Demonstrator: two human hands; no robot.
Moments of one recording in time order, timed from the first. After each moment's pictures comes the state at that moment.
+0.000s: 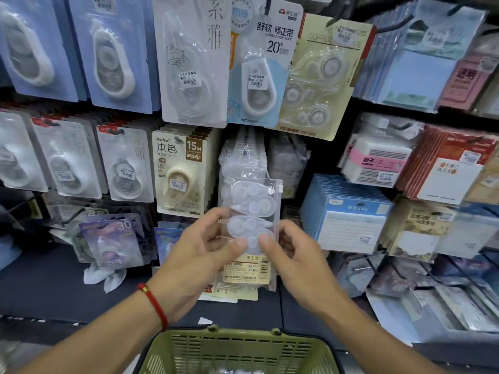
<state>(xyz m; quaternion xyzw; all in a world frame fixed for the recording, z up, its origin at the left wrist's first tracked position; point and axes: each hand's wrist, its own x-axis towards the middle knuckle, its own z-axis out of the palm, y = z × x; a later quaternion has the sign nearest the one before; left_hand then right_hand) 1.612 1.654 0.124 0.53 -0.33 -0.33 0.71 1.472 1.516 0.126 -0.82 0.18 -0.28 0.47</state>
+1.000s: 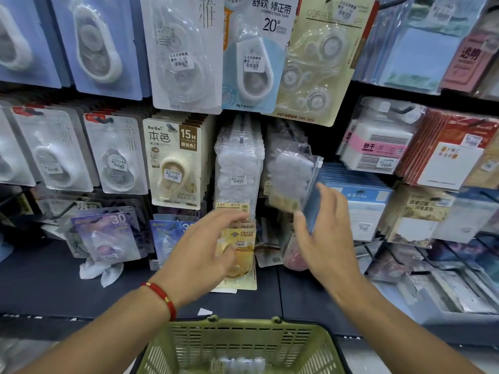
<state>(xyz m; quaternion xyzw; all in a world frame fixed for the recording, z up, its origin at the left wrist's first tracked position) 1.618 1.654 0.125 0.74 -0.52 -0.07 0.42 1.465 1.477 0.123 -0.85 0.32 -0.37 0.18</state>
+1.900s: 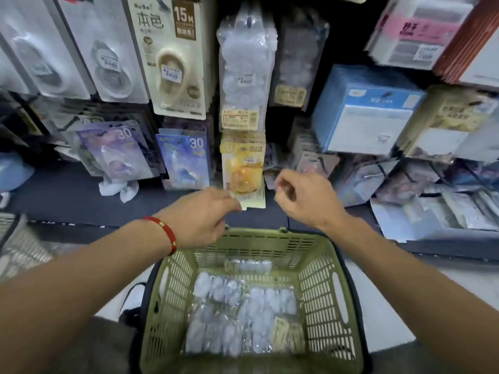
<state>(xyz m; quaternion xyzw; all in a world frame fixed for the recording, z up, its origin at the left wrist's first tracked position) 1.619 1.685 0.048 0.76 -0.64 -0.11 0.06 1.458 1.481 0.033 -0.96 0.18 -0.20 0.11</state>
